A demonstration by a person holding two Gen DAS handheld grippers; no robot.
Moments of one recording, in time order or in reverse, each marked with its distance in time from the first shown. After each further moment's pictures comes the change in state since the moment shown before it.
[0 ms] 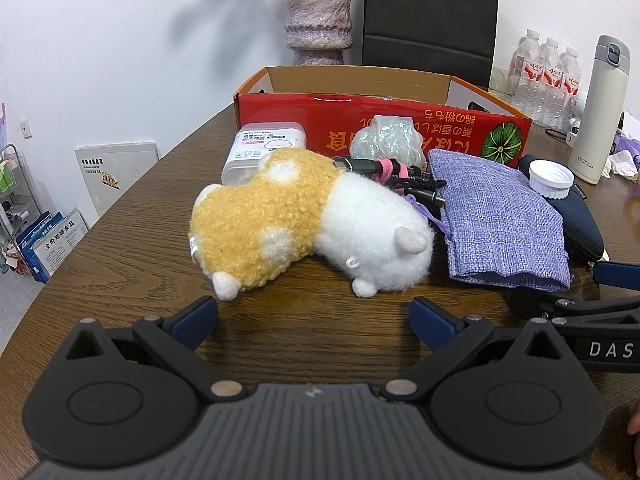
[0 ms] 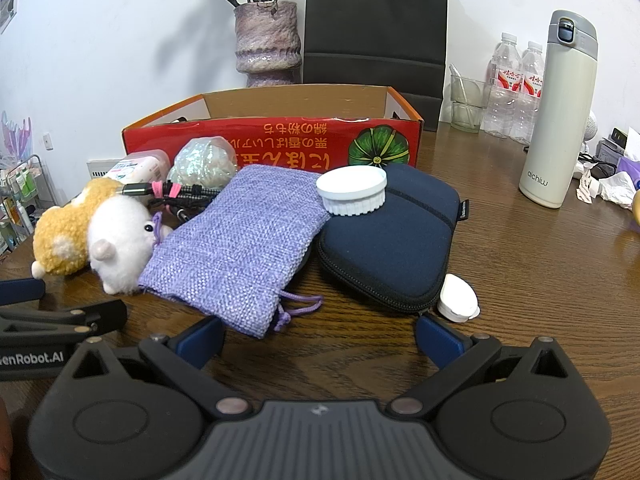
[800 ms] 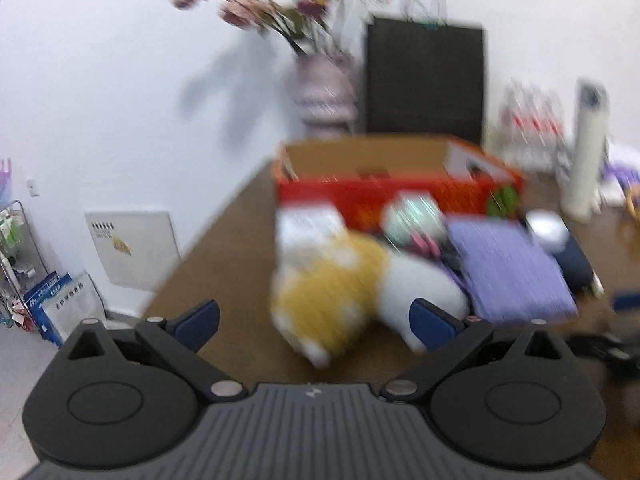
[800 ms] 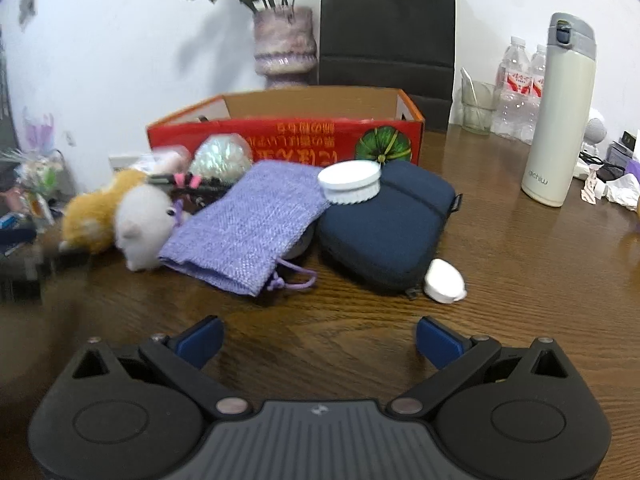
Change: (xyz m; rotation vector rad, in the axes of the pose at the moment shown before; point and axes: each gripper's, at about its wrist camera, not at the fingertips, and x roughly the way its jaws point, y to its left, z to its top) left arm -0.038 0.052 0.017 0.041 -0.210 -0.010; right arm -0.026 -0.020 -0.012 -0.022 -0.020 0.077
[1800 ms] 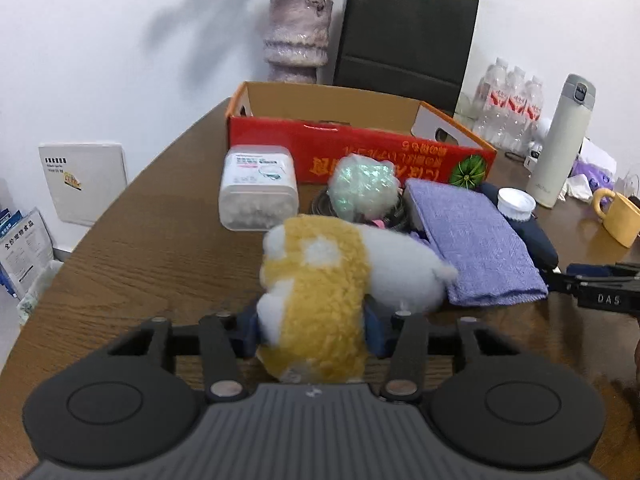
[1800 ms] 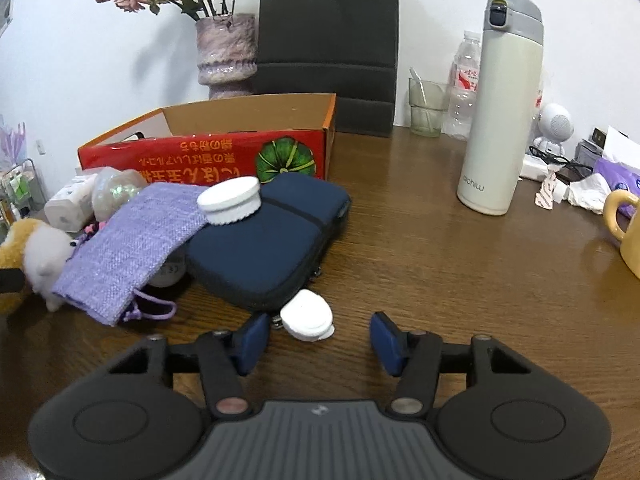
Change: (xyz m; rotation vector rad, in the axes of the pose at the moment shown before) left arm 0.019 -0.016 -0.008 -0.086 0.186 -0.151; right arm 0.016 -0.069 0.016 0.007 0.008 -0.080
